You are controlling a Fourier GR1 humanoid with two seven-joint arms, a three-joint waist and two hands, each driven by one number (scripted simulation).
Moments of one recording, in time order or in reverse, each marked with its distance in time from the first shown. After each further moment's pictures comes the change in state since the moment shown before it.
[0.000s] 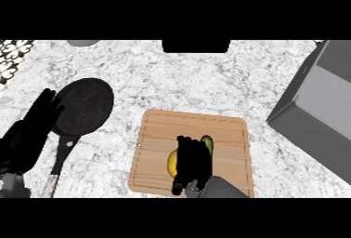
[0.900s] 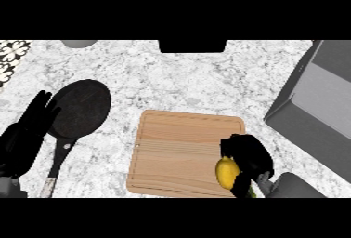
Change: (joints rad) left arm 0.018 -0.024 0.039 -0.025 -0.019 -0.023 0.018; right arm 0.089 -0.486 -0.031 -0.135 -0.078 0.086 -0.623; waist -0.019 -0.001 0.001
